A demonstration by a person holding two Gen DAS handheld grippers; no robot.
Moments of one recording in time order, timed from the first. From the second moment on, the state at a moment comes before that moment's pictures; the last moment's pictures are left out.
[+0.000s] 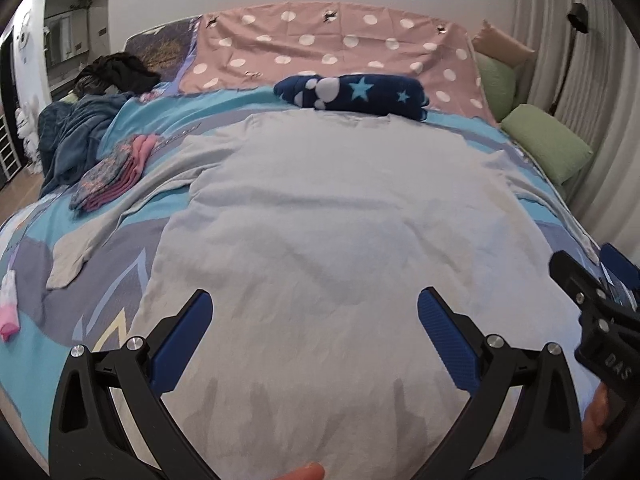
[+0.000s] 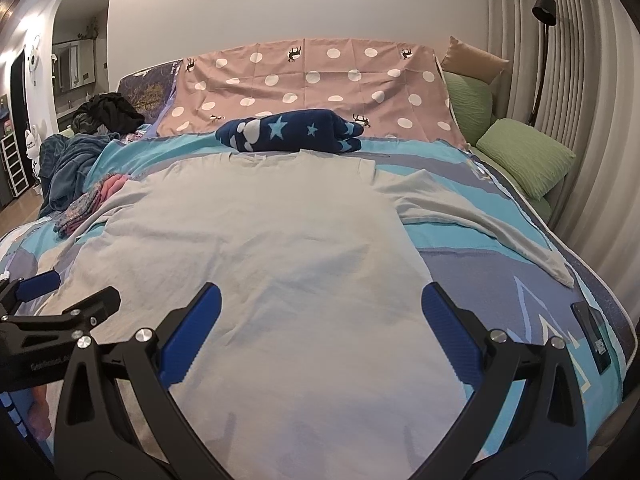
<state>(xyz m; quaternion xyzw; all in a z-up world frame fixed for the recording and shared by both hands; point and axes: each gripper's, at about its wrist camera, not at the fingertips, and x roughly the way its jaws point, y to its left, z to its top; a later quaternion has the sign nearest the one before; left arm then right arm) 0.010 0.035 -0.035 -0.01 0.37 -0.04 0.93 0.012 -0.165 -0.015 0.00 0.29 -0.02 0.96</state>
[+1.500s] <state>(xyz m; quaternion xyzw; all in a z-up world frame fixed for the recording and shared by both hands) 0.107 0.489 -0.191 -0.51 0.37 0.20 0.75 0.149 -0.097 -0.017 -0.05 0.37 0.02 0.93</state>
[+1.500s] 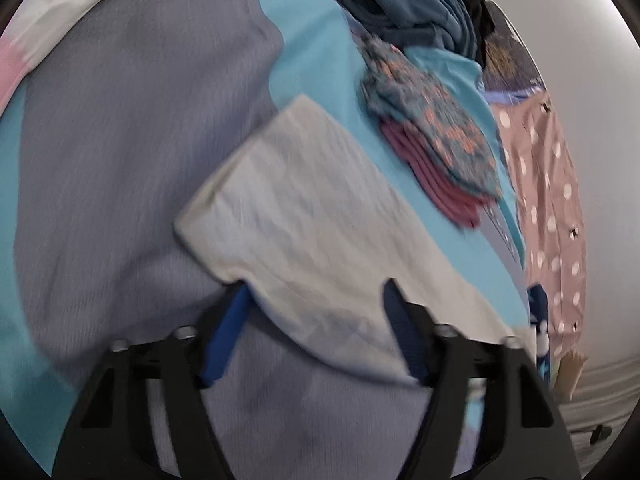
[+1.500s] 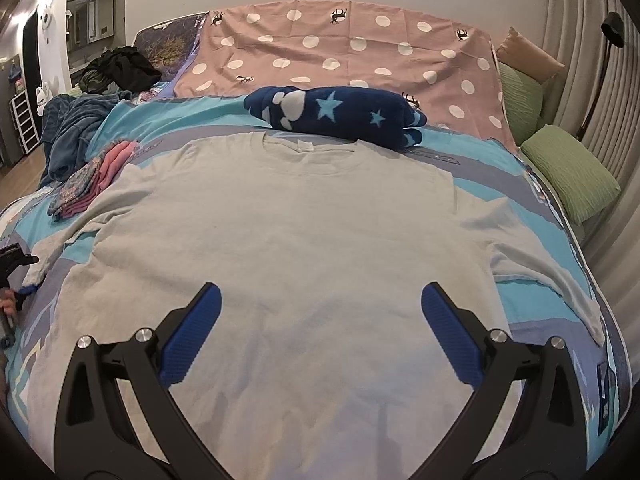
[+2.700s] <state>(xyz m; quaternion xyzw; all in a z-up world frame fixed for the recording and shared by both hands) 0.100 0.422 -0.127 -0.40 0.36 0.24 0.81 0.123 -0.227 -0.025 0.07 0.37 0.00 0.93</state>
